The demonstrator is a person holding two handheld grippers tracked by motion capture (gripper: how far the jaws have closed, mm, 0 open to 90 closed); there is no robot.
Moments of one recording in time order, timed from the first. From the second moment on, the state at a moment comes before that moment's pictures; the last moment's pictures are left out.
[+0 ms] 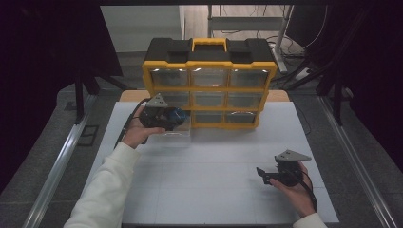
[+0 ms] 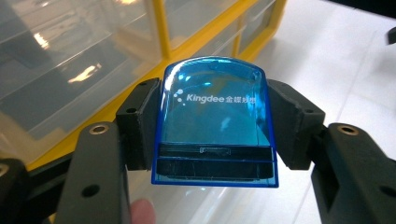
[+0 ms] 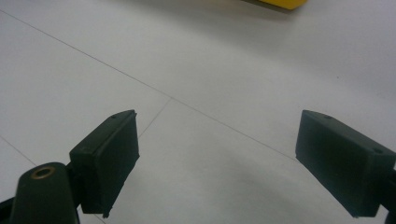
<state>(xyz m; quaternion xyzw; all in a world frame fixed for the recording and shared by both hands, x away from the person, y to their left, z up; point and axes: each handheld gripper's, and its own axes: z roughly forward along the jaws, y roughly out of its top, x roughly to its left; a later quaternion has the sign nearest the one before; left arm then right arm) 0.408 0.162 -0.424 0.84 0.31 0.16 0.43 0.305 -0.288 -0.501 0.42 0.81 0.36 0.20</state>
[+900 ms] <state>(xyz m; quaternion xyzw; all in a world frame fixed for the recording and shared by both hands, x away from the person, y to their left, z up) 0.421 0.165 -0.442 0.85 0.30 0.17 0.40 0.306 -0.288 -0.502 0.42 0.81 0.36 0.20</state>
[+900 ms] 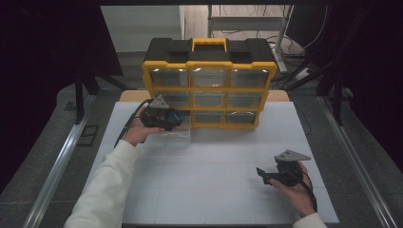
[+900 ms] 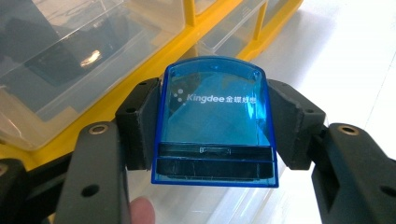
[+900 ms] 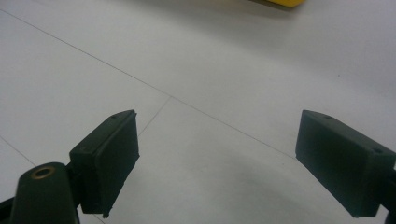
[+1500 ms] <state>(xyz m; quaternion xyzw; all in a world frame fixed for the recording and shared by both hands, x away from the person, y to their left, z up) 0.395 0.169 -0.432 0.83 0.32 0.15 0.43 0.305 -0.288 -0.502 0.42 0.81 0.36 0.20</state>
